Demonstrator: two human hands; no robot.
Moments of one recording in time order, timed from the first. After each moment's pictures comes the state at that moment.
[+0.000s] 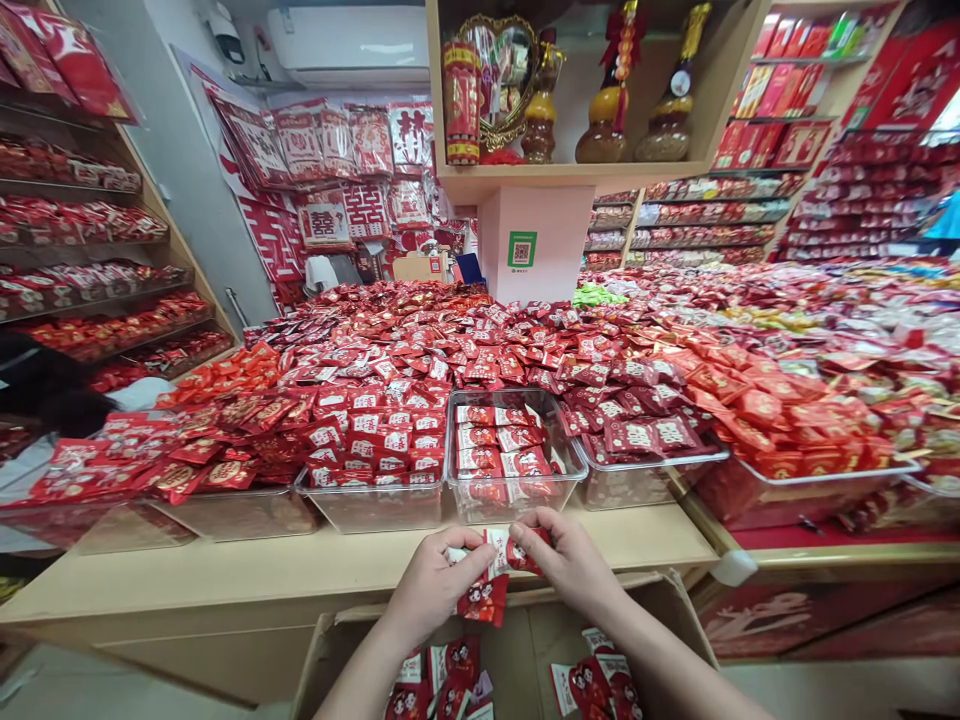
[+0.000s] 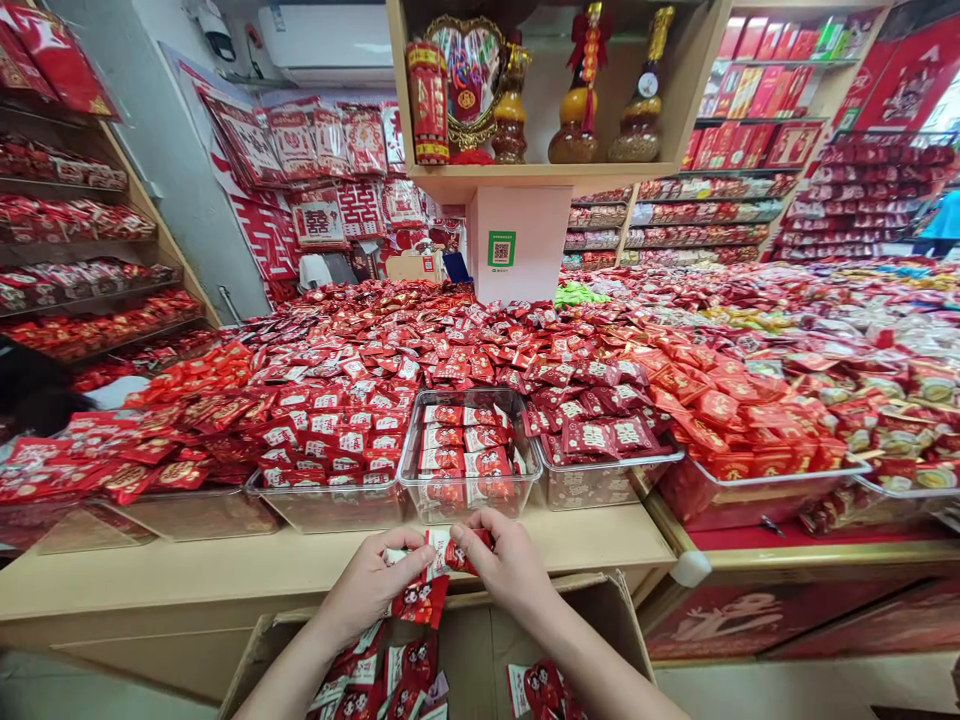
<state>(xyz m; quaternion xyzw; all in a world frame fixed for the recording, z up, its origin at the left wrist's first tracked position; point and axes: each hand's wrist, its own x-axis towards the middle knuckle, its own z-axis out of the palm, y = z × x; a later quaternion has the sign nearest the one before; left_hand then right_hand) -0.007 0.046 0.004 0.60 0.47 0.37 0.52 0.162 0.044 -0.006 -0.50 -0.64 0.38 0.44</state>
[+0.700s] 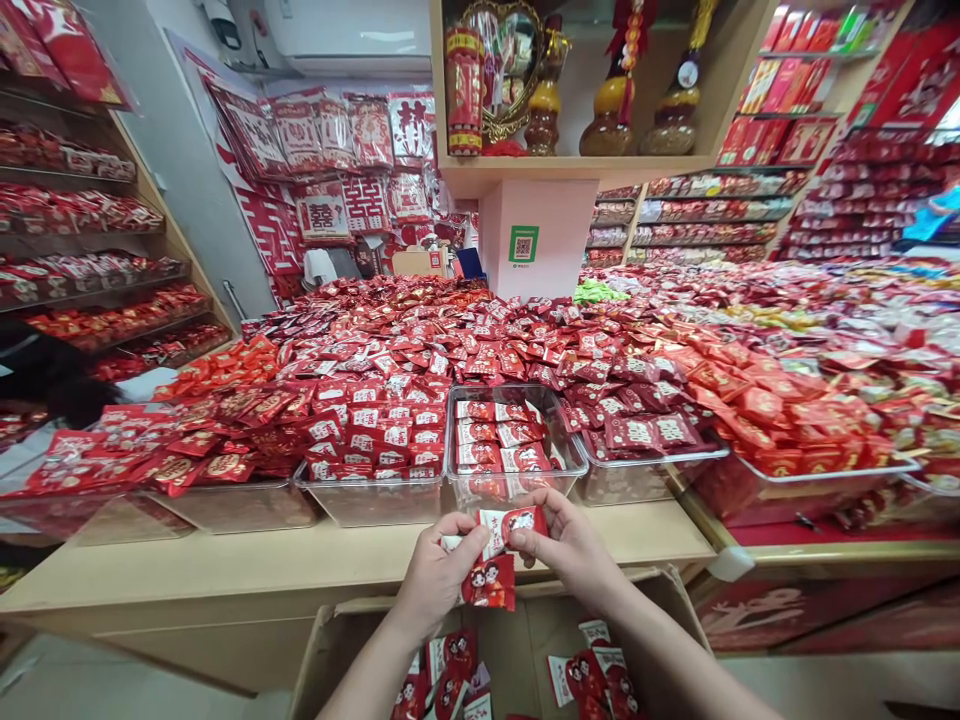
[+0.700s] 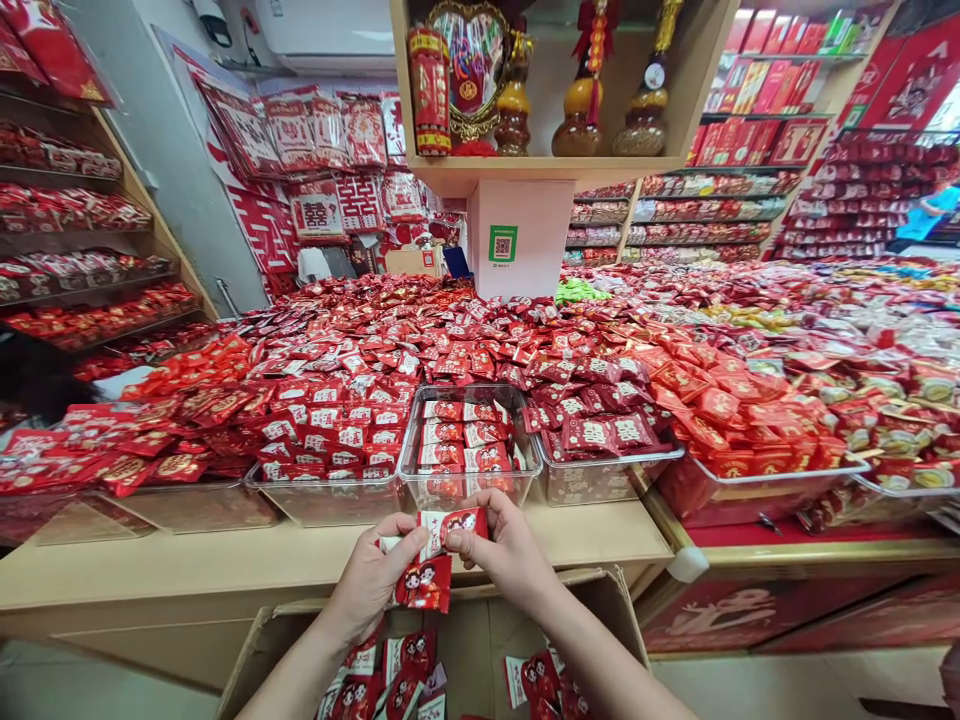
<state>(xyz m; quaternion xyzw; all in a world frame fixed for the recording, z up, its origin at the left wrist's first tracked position) 0.001 0.045 -0.007 0.44 0.41 0.48 0.64 0.159 0.045 -0.002 -0.38 -0.49 0.59 0.51</state>
